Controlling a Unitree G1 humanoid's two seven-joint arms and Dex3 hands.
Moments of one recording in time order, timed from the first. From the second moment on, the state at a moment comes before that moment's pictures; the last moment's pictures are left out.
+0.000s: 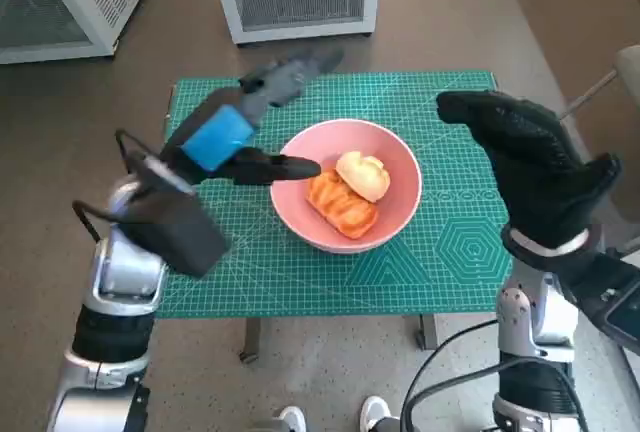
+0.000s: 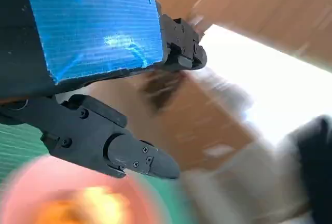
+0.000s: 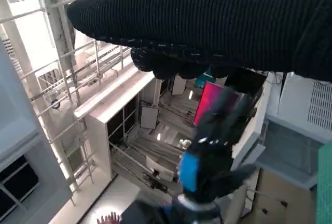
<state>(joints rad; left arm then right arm) -0.64 0.31 0.02 0.06 0.05 -0.22 -0.35 -0.57 -0.16 -0.17 0.18 0.50 -0.50 0.67</state>
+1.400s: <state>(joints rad) -0.61 0.15 0.14 0.24 -0.19 -0.62 -0.29 -0.74 -0.18 -0.16 0.36 0.35 -0.60 0.56</state>
